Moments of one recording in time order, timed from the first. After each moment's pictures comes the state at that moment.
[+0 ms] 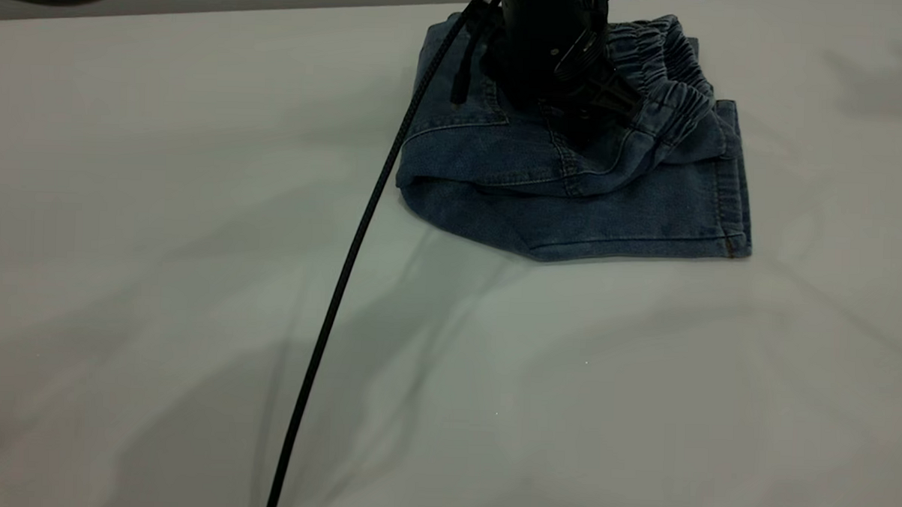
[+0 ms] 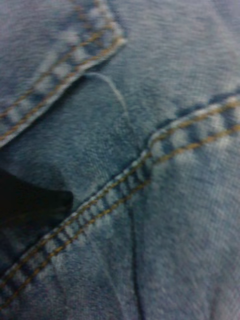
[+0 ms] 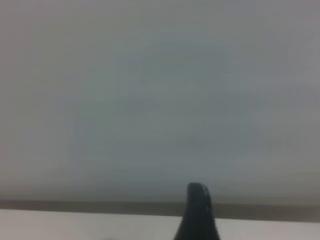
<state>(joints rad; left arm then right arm) -0.72 2.66 -2.16 0.28 0.78 -0.23 -0.16 1.97 -2.58 0.42 1.22 -0.11</state>
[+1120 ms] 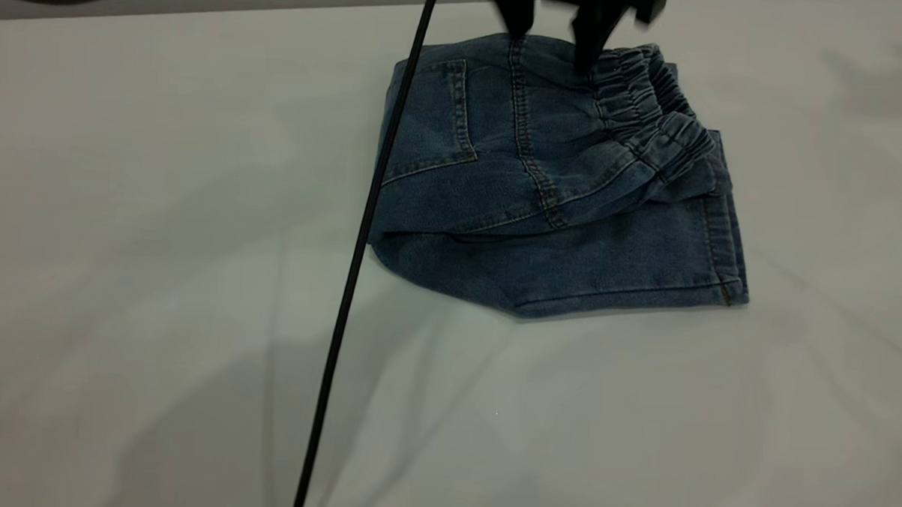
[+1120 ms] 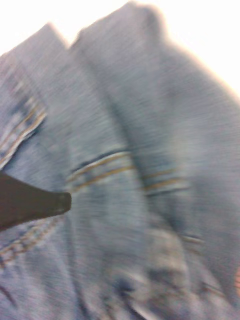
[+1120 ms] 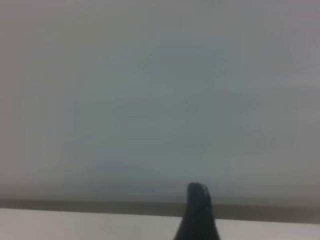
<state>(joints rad) -0.72 2.65 -2.55 0.20 1.23 -0.07 -0.16 1.97 -2.58 0.42 1.22 -0.12</state>
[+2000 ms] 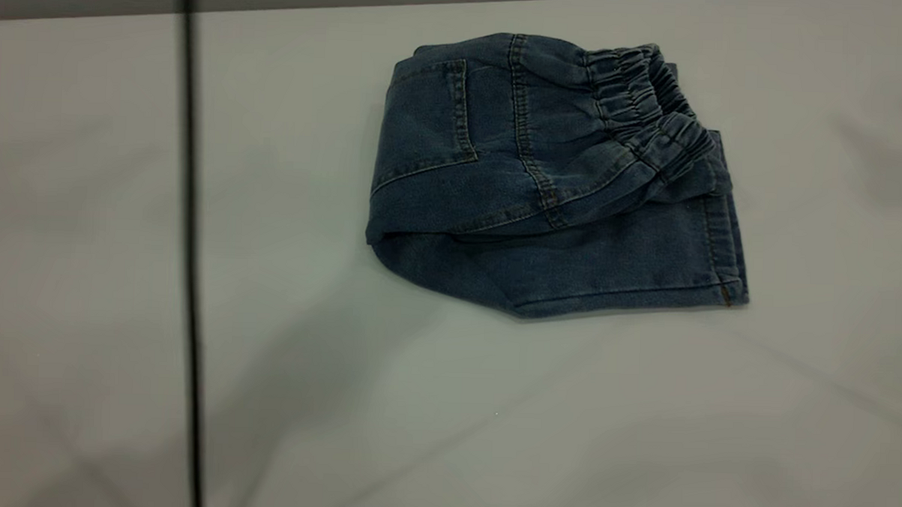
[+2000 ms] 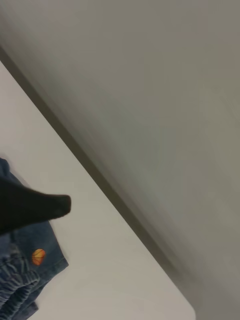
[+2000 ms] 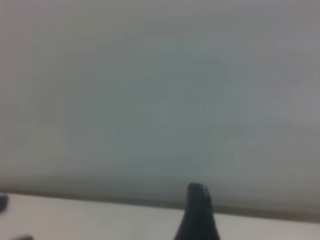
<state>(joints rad) -0.72 2.08 -2.61 0.24 1.23 0.03 -0.16 1.63 -2.31 0.51 1.22 -0.15</state>
